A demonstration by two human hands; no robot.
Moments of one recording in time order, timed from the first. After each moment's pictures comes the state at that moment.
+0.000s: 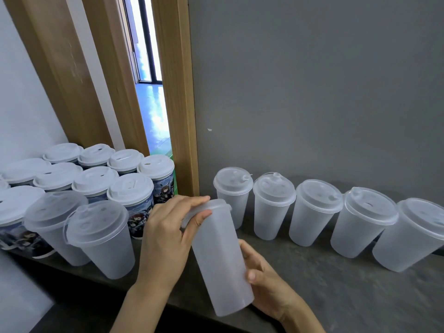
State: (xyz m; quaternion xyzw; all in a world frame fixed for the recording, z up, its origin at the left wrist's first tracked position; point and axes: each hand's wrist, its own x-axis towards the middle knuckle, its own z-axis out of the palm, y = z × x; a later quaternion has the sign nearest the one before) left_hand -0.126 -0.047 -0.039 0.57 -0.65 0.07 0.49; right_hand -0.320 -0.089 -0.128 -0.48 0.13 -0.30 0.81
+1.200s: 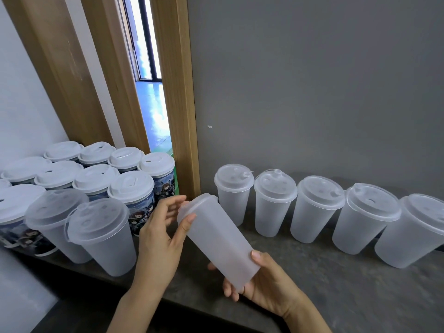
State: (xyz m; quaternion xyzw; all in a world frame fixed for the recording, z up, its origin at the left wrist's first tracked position) left_hand -0.110 -0.048 -0.066 0.61 -0.56 -0.11 0.54; right_hand -0.319 -0.089 -0.124 -0.40 0.05 -0.25 0.88
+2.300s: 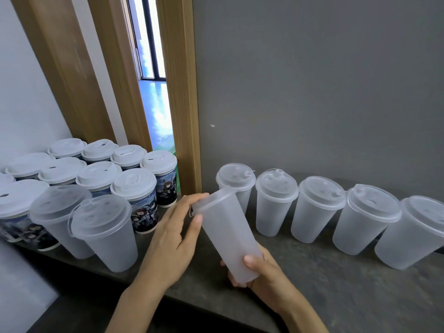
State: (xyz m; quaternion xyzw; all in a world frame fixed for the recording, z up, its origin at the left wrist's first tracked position) left_hand -0.117 -0.039 -0.053 0.60 -0.66 -0.13 0.44; right_hand -0.318 -0.085 -0.125 -0.51 0.24 -0.33 0.76
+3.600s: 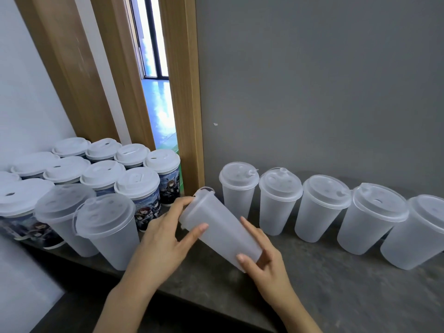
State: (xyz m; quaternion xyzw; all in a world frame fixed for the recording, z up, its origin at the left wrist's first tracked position) left_hand -0.094 -0.041 -0.059 0.66 -0.65 -0.12 0.36; right_hand -0.311 -0.078 -0.126 -0.67 0.35 -0.46 0.46
